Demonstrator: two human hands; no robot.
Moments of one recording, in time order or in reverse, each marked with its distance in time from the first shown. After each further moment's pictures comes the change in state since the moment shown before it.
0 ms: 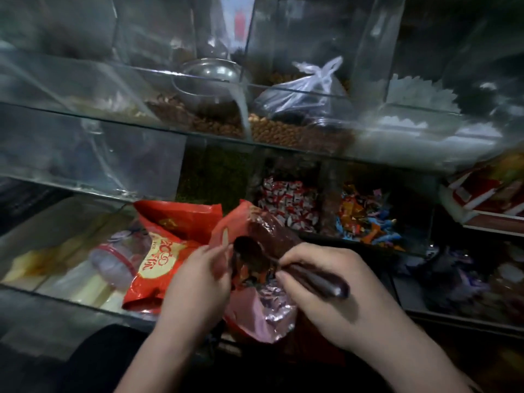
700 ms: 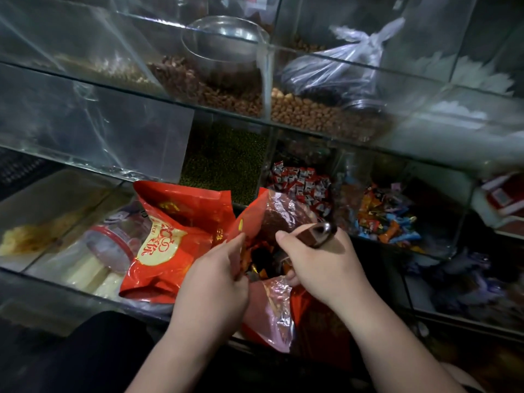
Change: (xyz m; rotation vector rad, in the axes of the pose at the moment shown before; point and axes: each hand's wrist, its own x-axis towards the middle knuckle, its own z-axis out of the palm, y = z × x) left_hand 0.003 -0.002 0.011 -0.099 -0.038 -0.043; right_hand 0.069 -0.010 0.056 0.354 0.150 0.459
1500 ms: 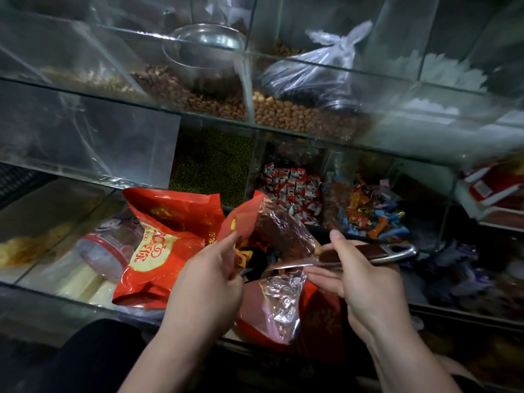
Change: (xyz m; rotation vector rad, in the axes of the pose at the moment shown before) left_hand -0.001 0.012 -0.001 0.012 -0.019 -0.027; right_hand -0.028 0.027 -0.027 0.781 0.320 0.356
